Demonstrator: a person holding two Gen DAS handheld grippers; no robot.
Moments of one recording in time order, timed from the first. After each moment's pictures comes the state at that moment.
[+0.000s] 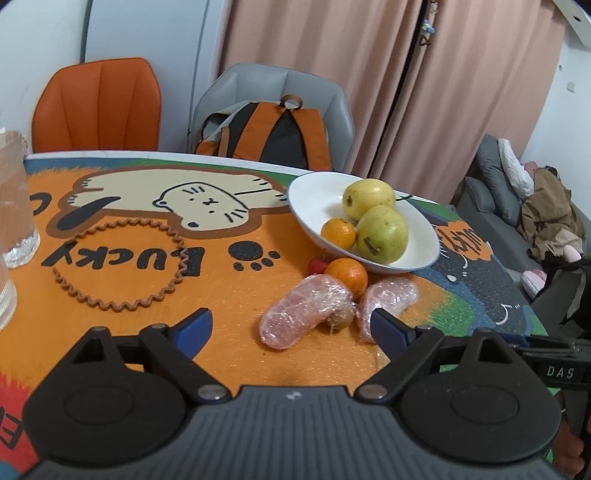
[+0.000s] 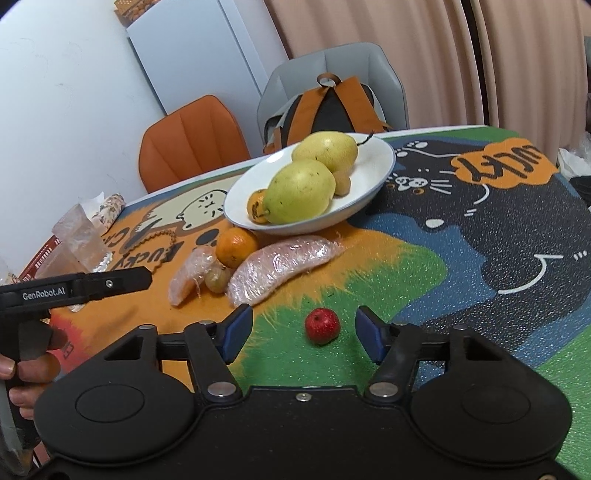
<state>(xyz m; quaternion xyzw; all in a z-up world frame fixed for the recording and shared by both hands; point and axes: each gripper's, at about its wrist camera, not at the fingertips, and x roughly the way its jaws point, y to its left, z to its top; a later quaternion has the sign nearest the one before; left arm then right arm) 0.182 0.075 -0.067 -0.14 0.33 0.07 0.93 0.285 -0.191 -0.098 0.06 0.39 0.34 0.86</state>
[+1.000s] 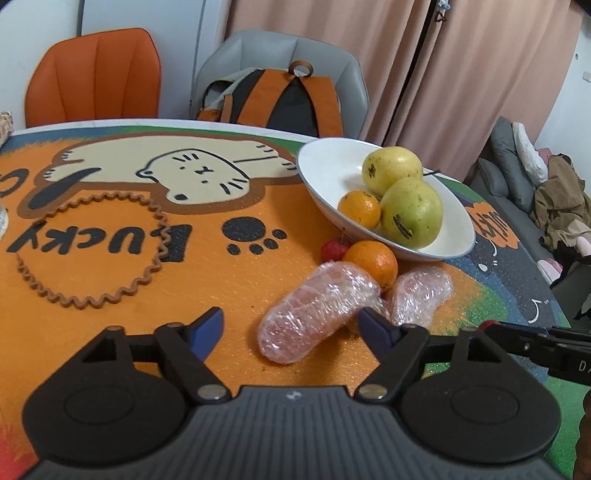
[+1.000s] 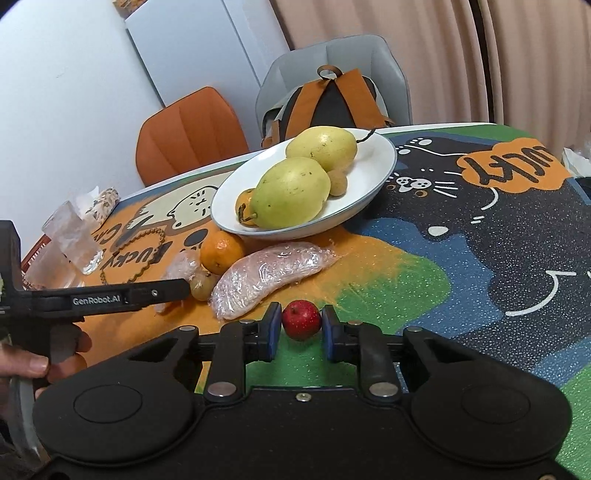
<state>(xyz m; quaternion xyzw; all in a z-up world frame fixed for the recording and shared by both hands) 0.224 0.077 -0.103 -0.14 0.36 0.07 0.92 0.306 -0.185 -0.104 0.05 0.39 0.34 0.85</state>
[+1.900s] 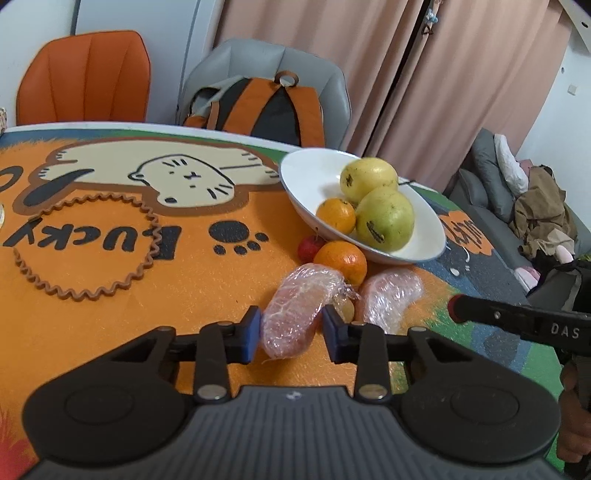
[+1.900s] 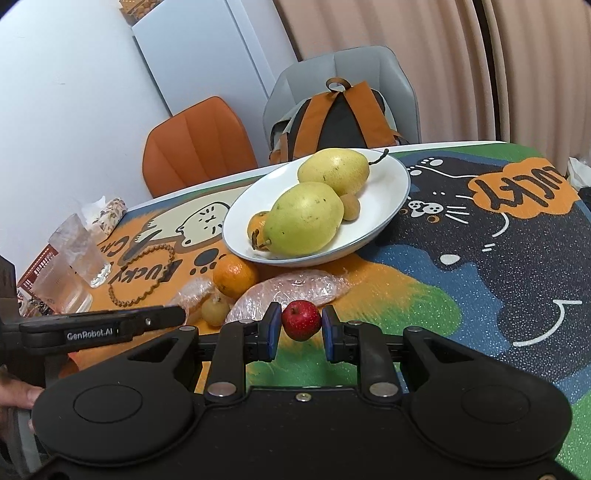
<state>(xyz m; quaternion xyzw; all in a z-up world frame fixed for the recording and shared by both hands) 0.208 0.075 -0.091 -0.16 0.36 0.04 0.92 0.312 -0.175 -0.089 0.06 0.38 0.35 0.85</state>
